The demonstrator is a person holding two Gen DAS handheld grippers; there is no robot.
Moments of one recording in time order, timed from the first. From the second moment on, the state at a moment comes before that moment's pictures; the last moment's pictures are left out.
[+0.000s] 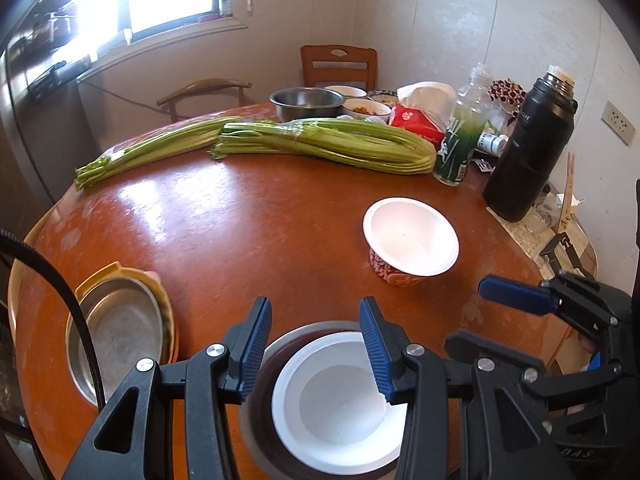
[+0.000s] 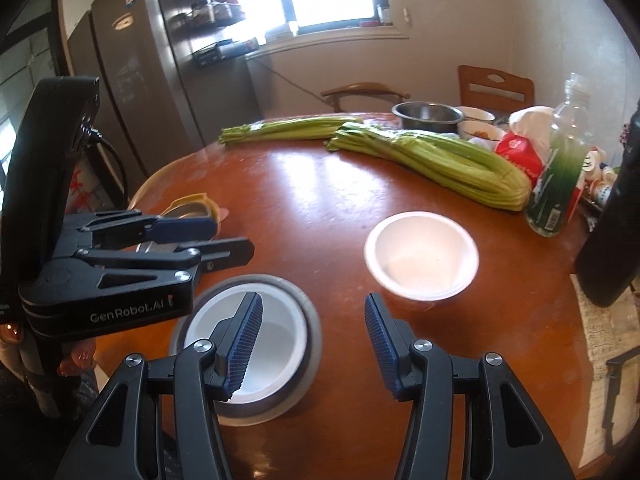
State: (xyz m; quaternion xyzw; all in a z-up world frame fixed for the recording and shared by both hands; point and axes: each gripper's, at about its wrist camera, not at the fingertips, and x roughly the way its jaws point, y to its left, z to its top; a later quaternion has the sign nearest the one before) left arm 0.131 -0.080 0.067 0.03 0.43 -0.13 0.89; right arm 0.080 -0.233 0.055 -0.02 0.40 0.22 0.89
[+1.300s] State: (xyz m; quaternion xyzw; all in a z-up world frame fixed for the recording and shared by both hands) left arm 0.211 -0.121 0.035 0.03 0.48 -0.19 0.86; right arm 0.177 -0.293 -0.006 0.04 0.48 0.12 0.87
